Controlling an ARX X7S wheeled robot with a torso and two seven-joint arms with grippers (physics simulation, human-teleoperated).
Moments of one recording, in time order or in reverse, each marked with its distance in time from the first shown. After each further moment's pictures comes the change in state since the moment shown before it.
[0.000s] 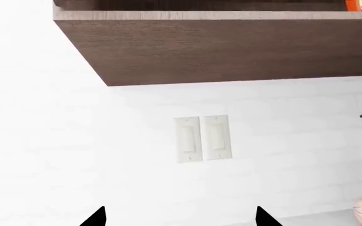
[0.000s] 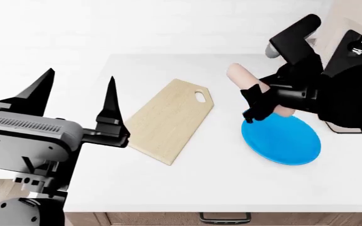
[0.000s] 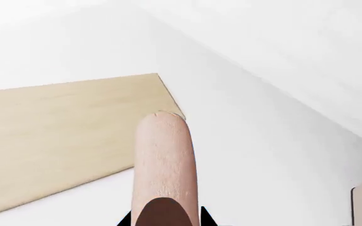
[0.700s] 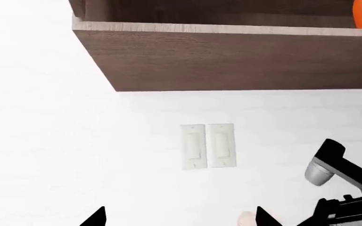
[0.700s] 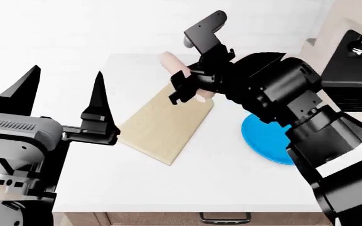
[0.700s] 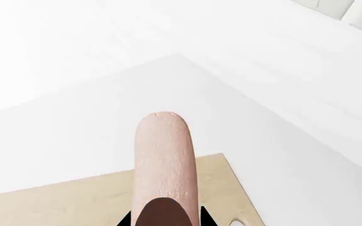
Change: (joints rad) left arm 0.002 -0.020 -0.070 0.037 -0.083 -0.018 -0.022; right arm 0.053 -0.513 -0.151 0.561 -0.256 -0.369 -0.126
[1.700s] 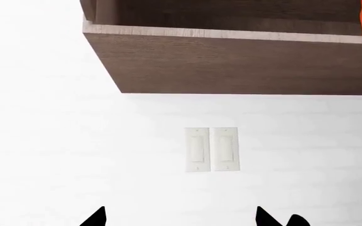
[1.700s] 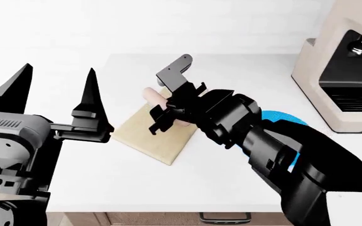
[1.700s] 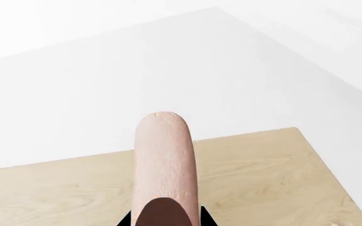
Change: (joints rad) left arm -0.003 -0.024 -0.033 0.002 -0.059 0.005 -0.025; right arm -0.005 -0.218 -0.601 0.432 0.398 -0.437 0.035
